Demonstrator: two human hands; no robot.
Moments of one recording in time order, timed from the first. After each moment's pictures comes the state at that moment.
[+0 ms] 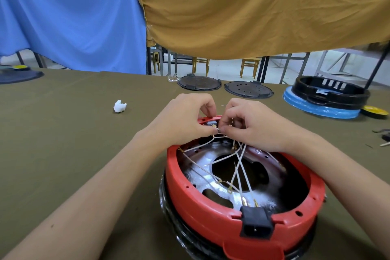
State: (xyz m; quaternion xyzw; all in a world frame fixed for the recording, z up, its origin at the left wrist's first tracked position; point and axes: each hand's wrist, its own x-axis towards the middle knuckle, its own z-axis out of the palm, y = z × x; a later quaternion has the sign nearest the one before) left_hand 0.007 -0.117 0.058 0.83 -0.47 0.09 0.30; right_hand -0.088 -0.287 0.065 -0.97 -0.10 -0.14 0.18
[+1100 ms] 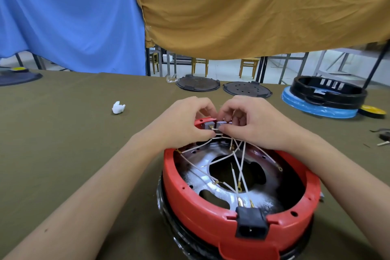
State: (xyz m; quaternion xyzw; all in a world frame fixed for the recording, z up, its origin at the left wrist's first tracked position) left_hand 0.003 -0.115 0.057 0.83 -0.47 0.04 0.31; right_hand -0.088 -0.293 0.064 -0.95 -0.09 -0.19 0.22
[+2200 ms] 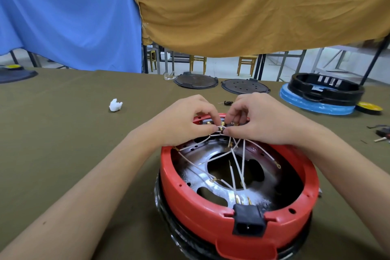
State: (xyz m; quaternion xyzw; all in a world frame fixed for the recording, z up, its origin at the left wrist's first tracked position) left_hand 0.001 -0.116 0.058 0.81 -0.51 0.01 0.29; right_hand -0.096 -0.298 0.075 -0.97 -0.03 -0.15 0.18
